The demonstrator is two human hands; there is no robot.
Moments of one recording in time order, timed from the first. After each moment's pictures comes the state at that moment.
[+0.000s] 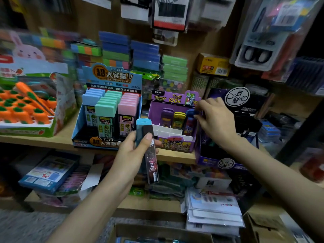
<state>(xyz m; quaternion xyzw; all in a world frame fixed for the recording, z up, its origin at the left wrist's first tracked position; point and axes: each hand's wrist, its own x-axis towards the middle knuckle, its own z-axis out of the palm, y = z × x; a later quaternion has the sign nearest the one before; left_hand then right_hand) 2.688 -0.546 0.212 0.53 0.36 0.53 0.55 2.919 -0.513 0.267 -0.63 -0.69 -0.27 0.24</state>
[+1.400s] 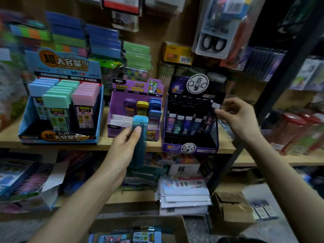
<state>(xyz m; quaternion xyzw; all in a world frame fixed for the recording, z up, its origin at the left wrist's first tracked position) 2.755 -0.557 0.199 0.53 0.36 0.51 0.58 3.024 -0.603 0.278 -0.68 -0.52 0.06 0.51</state>
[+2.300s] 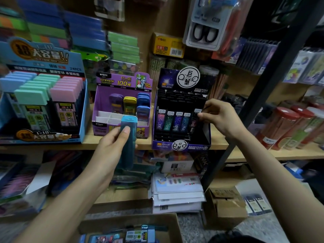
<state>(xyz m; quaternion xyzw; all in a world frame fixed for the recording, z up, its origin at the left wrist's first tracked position) 2.759 -0.553 0.188 0.53 0.39 0.49 0.58 3.046 -0.586 0.259 -0.66 -0.61 0.13 0.43</state>
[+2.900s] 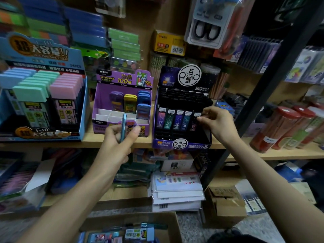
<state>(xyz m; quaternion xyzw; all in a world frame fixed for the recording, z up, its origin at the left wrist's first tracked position) 2.765 -0.558 0.189 0.53 0.37 0.49 0.58 3.042 -0.580 0.233 -0.69 -0.55 0.07 0.46</state>
